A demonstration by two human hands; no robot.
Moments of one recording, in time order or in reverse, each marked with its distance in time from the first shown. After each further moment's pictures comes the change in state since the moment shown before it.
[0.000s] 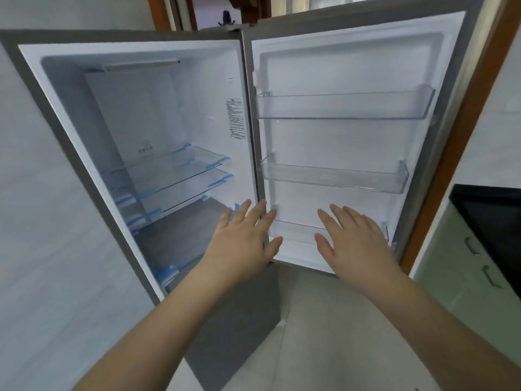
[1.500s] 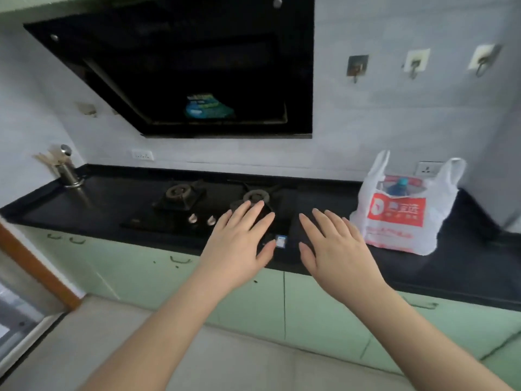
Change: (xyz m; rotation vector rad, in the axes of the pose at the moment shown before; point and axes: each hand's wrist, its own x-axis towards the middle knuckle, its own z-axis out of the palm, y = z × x) left_hand -0.419 0.417 -0.112 -0.432 0.186 1.614; right_hand -0.716 -0.084 -0.118 -0.455 0.199 1.447
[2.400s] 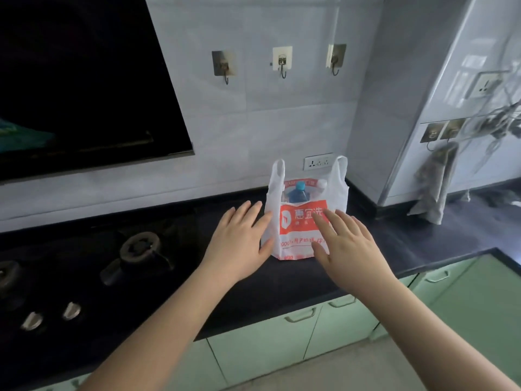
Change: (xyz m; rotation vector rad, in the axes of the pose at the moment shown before) left_hand 0.261 0.093 0.094 -0.132 -0.036 0.465; right_hand 0.059 0.190 0.037 -0.164 -0.105 0.509
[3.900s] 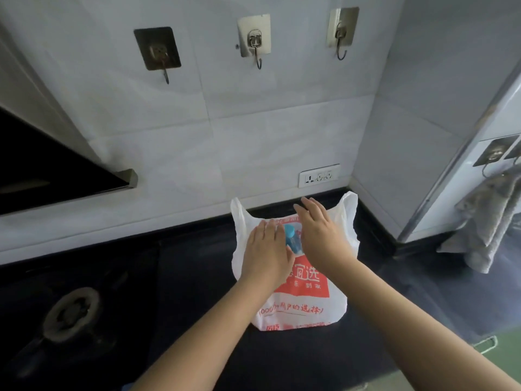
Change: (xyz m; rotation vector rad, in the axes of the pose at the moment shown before) left_hand 0.281 0.031 0.154 -0.219 -0.046 -0.159; right_hand 0.275 0.120 0.133 0.276 -0.092 0.003
